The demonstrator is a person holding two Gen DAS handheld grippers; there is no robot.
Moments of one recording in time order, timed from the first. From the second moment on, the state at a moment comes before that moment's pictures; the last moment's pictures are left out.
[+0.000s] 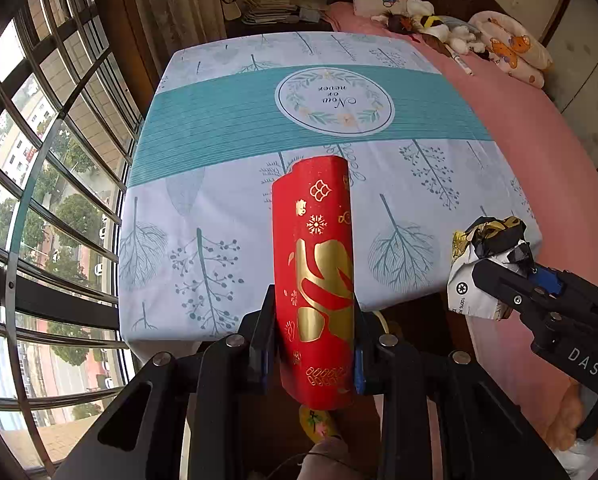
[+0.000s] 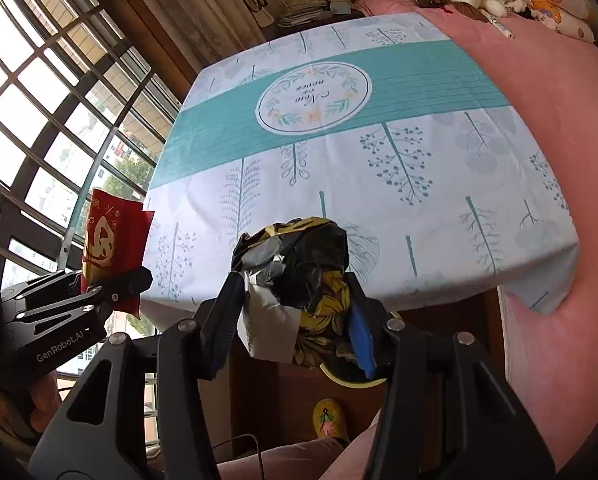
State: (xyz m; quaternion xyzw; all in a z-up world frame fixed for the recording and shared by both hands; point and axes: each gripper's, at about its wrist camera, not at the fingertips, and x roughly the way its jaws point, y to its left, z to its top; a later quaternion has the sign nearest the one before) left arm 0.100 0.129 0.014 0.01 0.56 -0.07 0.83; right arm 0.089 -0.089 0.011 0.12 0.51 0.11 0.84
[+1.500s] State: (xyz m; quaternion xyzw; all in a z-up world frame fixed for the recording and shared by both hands) left arm 0.078 0.046 -0.379 -0.01 0.65 -0.05 0.76; right arm 0.073 -0.141 -0.411 0.14 0.65 0.07 0.74
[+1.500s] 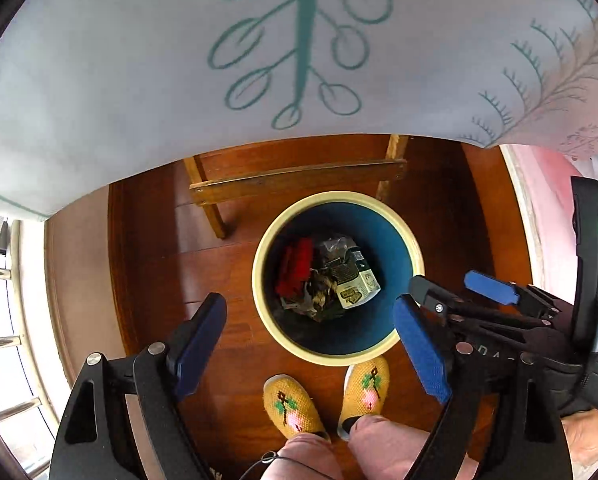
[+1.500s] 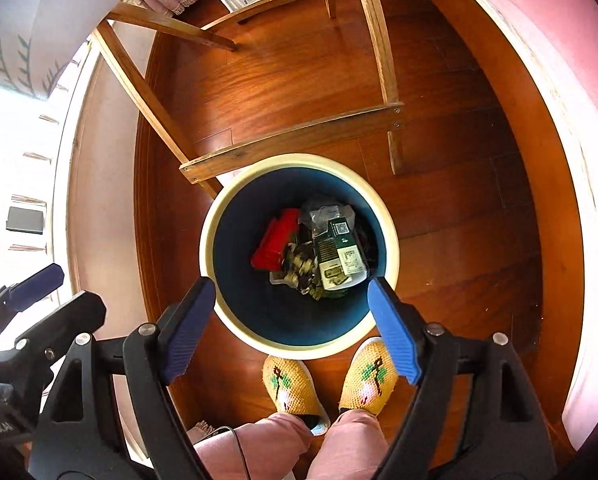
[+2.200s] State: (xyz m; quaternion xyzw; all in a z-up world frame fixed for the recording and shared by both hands) left arm 0.059 0.064 -0.279 -0.02 0.62 -0.02 0.78; right arm 0.061 -0.152 -0.317 0.14 0.63 0.07 0.76
